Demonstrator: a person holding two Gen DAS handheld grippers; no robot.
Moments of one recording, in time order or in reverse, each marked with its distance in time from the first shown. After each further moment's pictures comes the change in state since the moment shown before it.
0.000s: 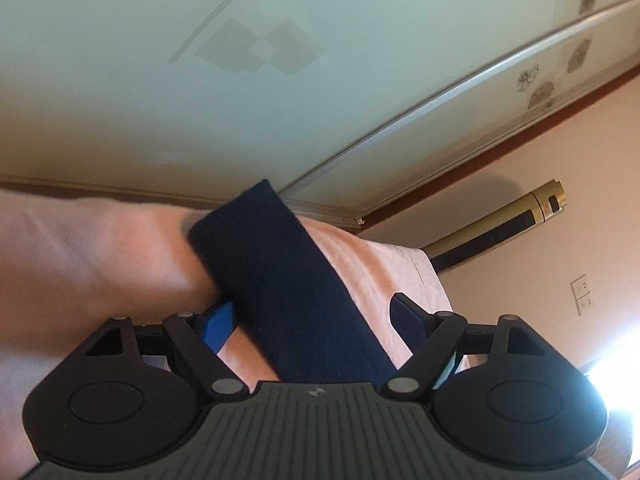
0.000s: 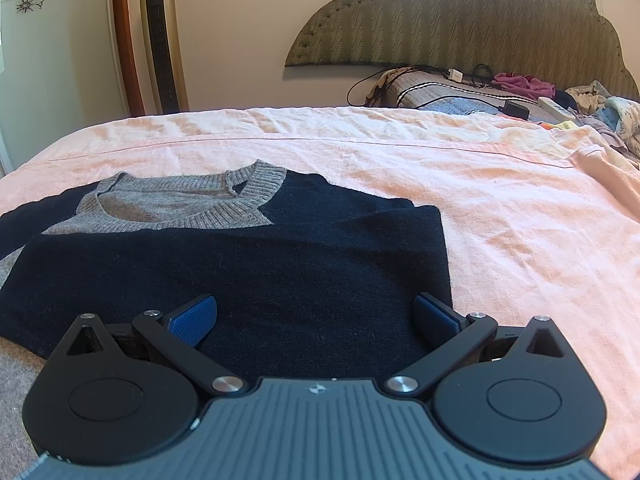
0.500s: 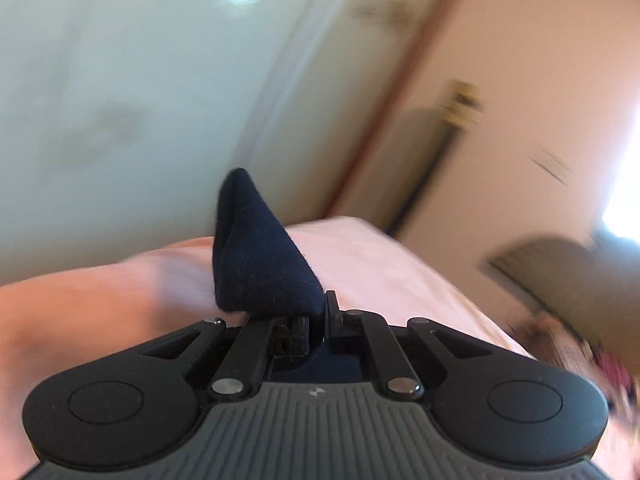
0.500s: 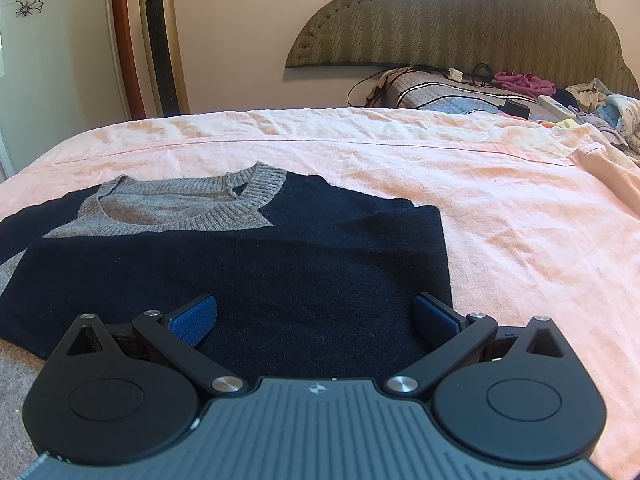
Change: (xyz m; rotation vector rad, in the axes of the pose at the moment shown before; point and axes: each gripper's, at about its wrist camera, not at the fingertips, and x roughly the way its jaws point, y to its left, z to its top) left arm -0.029 -0.142 -0.105 0.606 -0.077 -0.106; right arm -0.001 -0.001 0.000 0.009 -0.003 0.006
